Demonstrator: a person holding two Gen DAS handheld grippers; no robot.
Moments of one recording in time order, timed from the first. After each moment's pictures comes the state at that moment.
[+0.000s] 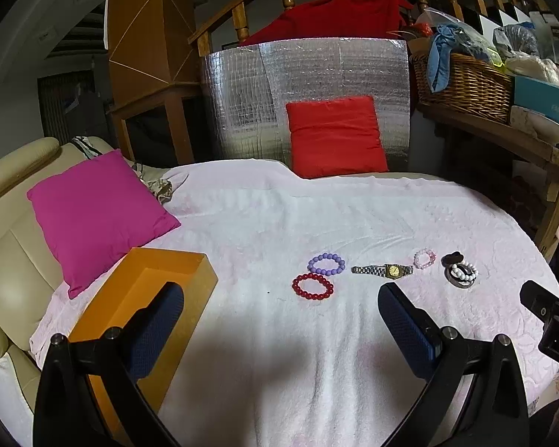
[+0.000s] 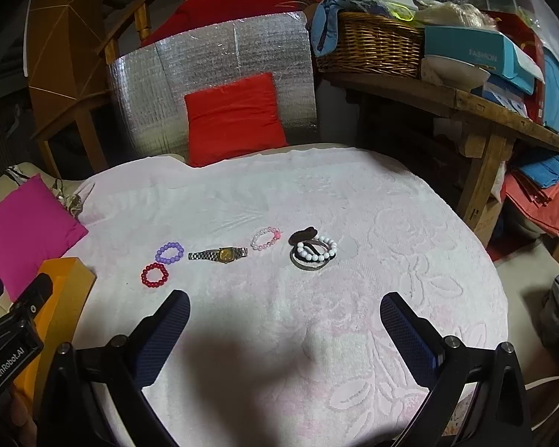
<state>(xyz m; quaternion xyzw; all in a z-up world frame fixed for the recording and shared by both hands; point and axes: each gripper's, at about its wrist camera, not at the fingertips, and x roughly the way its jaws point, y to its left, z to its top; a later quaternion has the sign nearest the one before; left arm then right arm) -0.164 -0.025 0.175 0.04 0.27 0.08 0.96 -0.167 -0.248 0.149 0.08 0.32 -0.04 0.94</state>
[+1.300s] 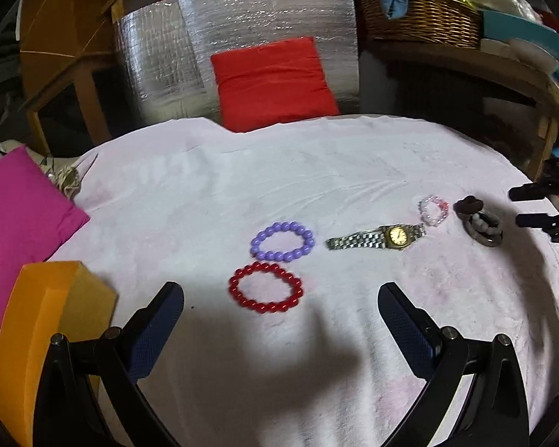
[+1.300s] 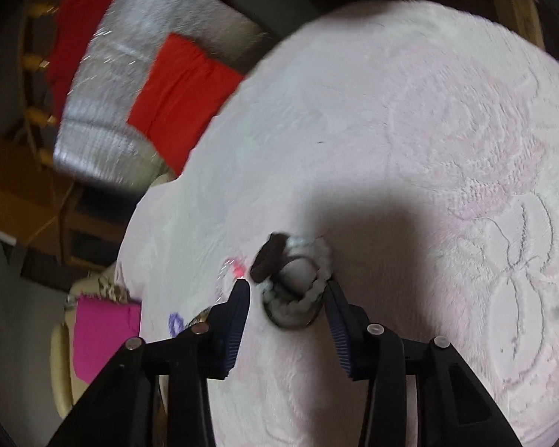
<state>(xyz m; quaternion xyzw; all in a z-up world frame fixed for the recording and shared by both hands) -0.029 -0.032 0.068 0.08 0.34 -0.05 0.94 0.021 -0.395 0.015 0.43 0.44 0.04 0.79</state>
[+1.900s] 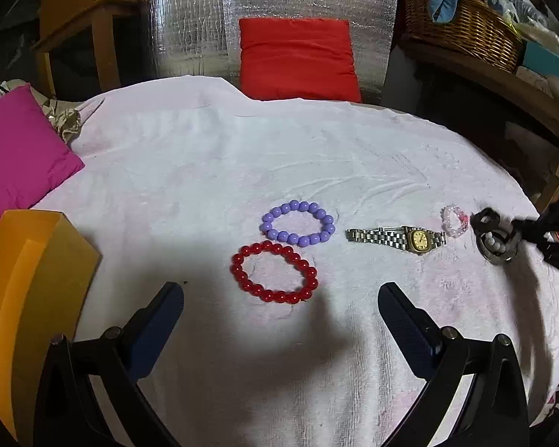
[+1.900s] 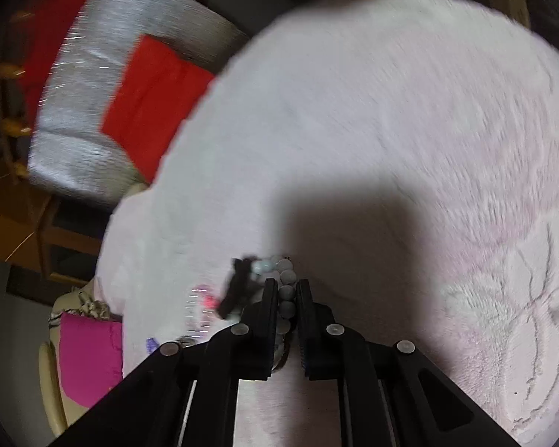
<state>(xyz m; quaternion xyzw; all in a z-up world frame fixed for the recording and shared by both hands) -0.008 -0.010 0.050 0.00 0.38 -0.03 0.92 0.047 -0.385 0.019 0.41 0.42 0.04 0.81</state>
